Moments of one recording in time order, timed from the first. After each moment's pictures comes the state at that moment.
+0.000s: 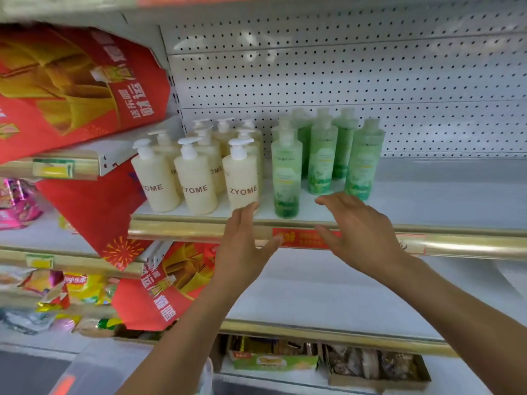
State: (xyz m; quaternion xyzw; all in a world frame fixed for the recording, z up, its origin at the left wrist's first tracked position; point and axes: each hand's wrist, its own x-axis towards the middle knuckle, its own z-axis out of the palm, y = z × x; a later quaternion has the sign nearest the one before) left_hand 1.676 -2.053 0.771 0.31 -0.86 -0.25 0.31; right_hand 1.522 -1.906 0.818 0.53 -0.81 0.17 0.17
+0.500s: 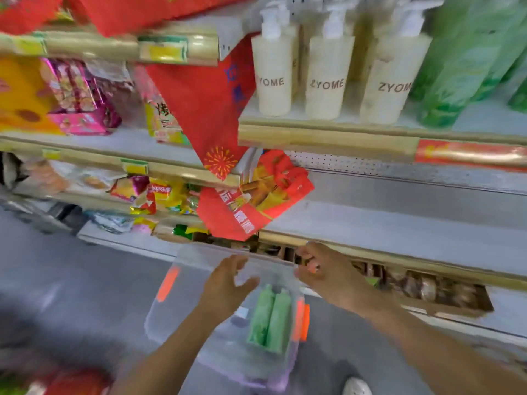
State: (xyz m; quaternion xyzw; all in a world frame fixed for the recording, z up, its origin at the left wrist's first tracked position) left_hand 1.970 -2.121 0.608 0.49 -0.78 -0.38 0.05; right_hand 1.774 -2.006 0.644 0.50 -0.78 0.23 -0.28
